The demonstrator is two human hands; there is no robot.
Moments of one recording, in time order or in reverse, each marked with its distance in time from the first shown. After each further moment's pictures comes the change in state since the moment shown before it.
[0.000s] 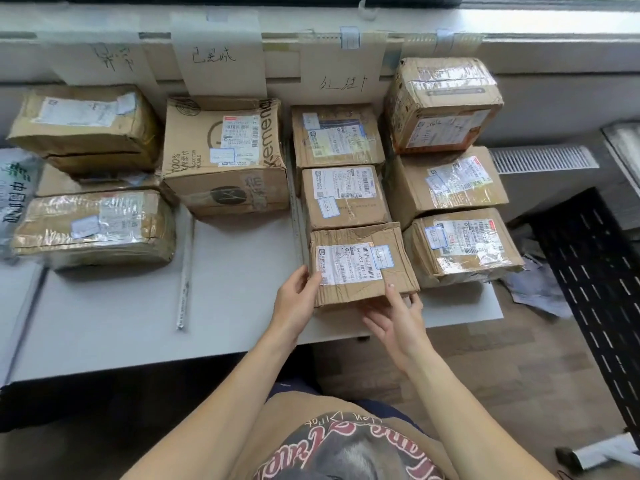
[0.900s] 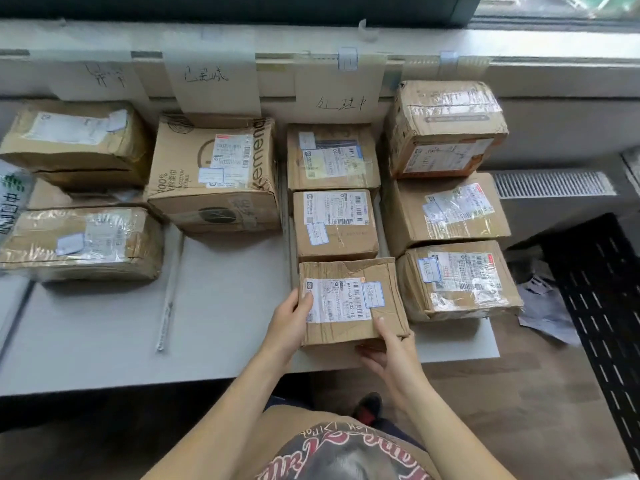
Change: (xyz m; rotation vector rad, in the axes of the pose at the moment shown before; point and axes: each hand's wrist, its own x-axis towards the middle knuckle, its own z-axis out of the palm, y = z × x) left_hand 0.023 0.005 0.027 -0.049 0.006 -0.100; right_hand 0.023 -0.020 -0.020 -0.197 0.000 0.098
